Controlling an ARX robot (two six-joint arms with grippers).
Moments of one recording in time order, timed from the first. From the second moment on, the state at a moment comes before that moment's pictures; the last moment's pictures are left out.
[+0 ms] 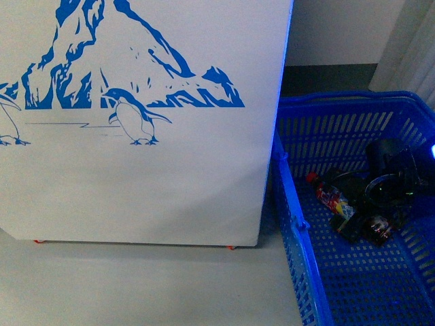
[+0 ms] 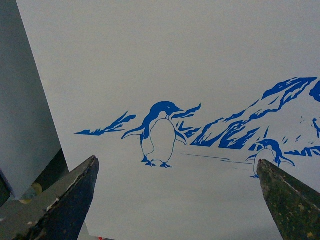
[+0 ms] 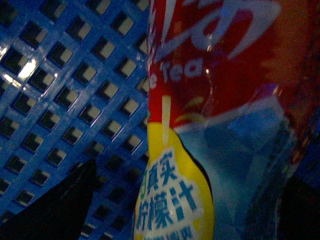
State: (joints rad) left arm 0.00 0.00 0.01 0.00 0.00 0.00; right arm -0.10 3.08 1.87 0.06 -0.03 -0.83
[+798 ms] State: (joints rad) left arm 0.00 0.00 0.01 0.00 0.00 0.00; right arm -0.12 2.98 1.79 0.15 -0.08 -0.67
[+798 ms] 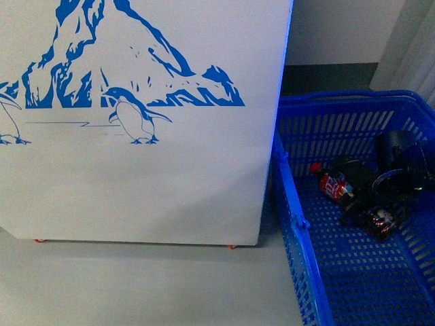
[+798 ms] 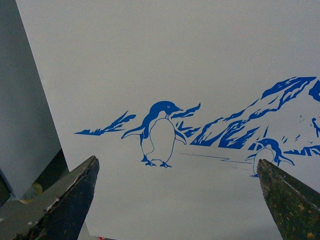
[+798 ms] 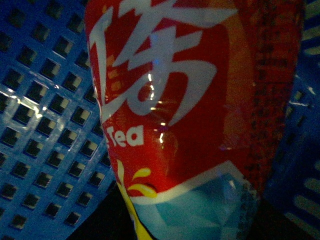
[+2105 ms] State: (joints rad) left arm 0.00 0.00 0.01 0.00 0.00 0.00; right arm -0.08 1.16 0.63 0.20 -0.02 0.13
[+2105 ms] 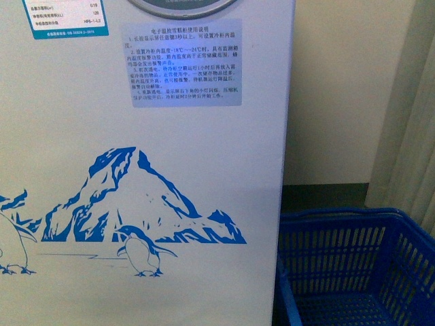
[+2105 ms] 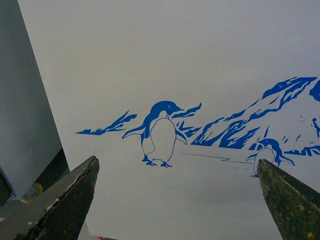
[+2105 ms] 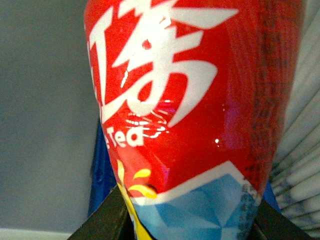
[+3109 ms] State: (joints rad) left arm 0.00 0.00 0.01 0.00 0.00 0.00; right arm -0.38 0.16 0.10 0.03 -0.38 0.02
